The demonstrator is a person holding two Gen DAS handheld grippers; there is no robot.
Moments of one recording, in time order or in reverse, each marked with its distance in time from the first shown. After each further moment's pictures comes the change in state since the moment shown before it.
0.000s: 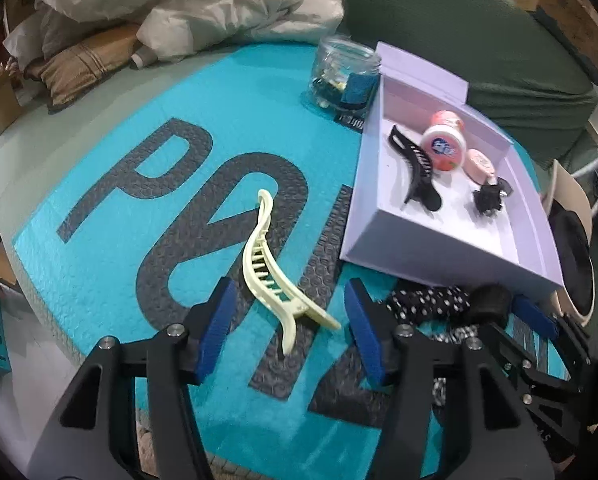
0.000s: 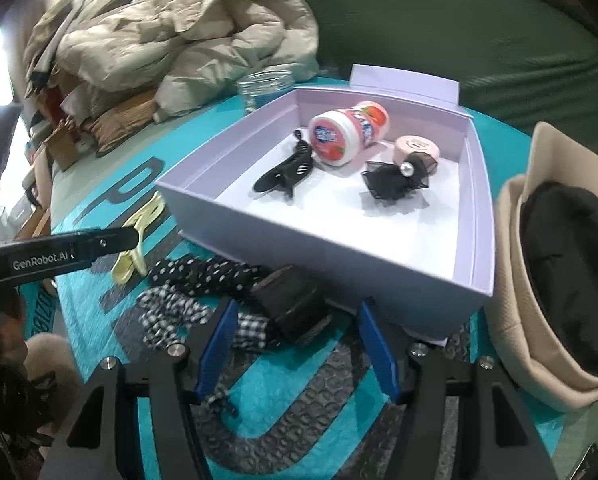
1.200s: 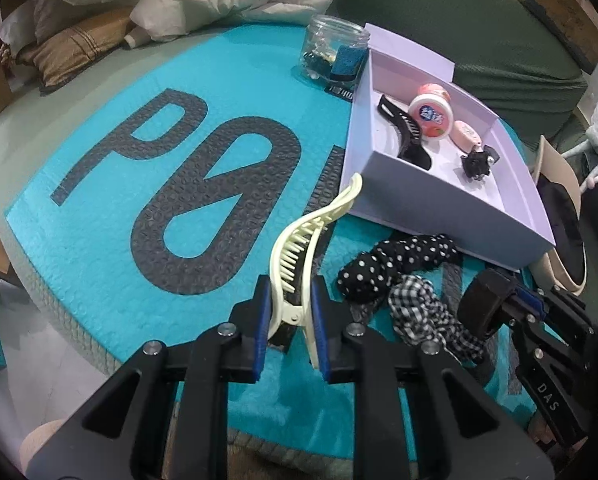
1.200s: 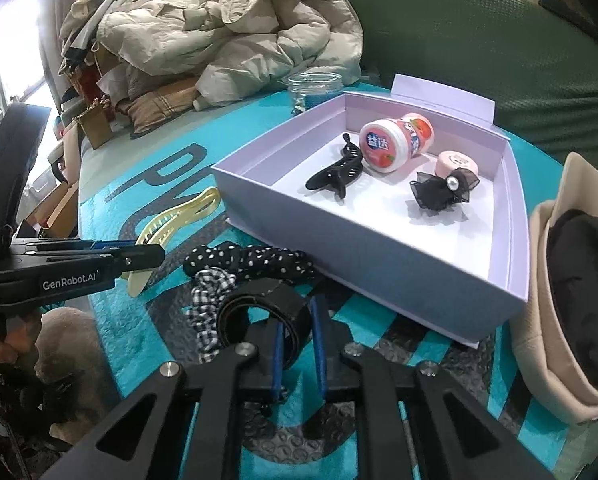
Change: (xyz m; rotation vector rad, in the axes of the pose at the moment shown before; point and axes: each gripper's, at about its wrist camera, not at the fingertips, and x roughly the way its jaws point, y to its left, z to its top) left arm -0.012 0.003 -0.030 0.021 0.033 -0.051; right arm -0.013 0.028 -0.007 -0.120 0.002 0.077
